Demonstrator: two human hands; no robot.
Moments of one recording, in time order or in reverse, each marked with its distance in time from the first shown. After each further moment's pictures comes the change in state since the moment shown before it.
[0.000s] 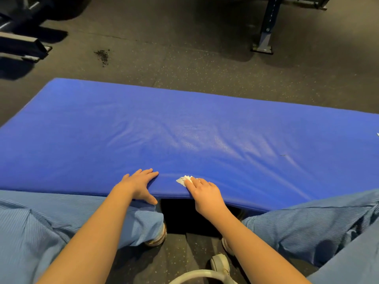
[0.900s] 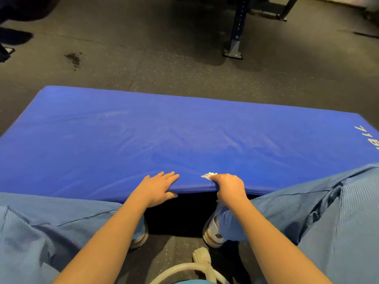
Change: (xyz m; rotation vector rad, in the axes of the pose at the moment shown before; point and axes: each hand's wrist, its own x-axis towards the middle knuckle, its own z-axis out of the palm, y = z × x) left_hand -0.002 0.101 0.012 0.163 0.168 0.313; right_hand -0.052 0.085 -0.058 -0.017 -0.091 0.378
